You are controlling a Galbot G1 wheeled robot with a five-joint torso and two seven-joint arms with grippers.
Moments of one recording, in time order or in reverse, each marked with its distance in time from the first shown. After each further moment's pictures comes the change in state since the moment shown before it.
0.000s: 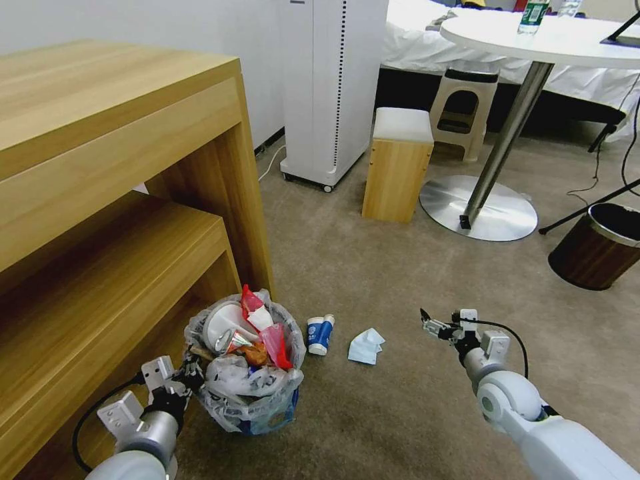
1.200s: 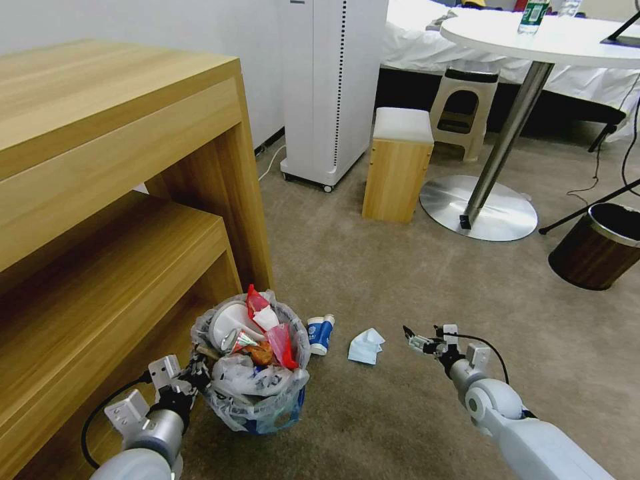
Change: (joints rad) left arm -0.018 0.000 0.020 0.002 -0.012 0.002 0.006; right arm 0.070 0.089 -0.072 -0.235 -0.017 0.091 -0.292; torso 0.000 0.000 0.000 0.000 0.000
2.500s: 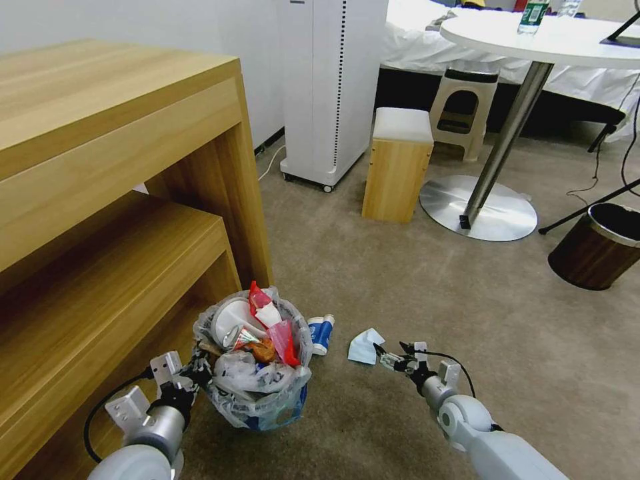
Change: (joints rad) left arm -0.011 0.019 0.006 0.011 -0.019 -0.006 0.011; right arm 0.053 0.108 -0.110 -0.121 0.046 0.075 -0.098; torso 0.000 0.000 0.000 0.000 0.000
